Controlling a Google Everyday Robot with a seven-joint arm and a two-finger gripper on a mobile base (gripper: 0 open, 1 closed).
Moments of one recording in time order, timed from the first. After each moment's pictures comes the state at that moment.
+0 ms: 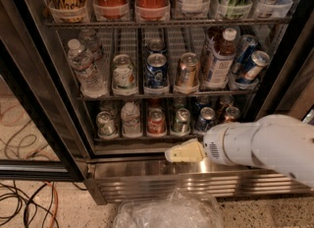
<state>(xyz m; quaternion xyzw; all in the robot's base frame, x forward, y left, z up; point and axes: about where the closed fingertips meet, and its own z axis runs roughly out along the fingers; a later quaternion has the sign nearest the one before) 0.461 -0.104 0.753 -0.24 0.90 0.15 0.34</state>
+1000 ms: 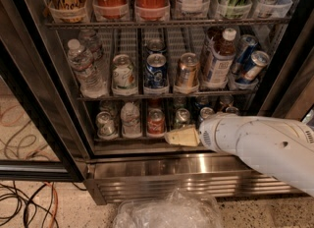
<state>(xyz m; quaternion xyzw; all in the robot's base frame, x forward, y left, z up) 0.514 -0.110 0.756 -0.20 0.88 0.10 0.41</state>
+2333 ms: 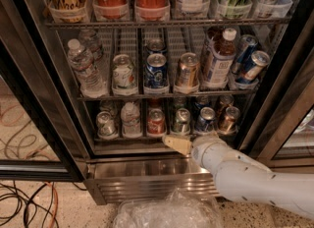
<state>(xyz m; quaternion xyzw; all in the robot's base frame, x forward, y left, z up) 0.547 -0.110 0.662 -0.06 0.86 0.15 0.49</state>
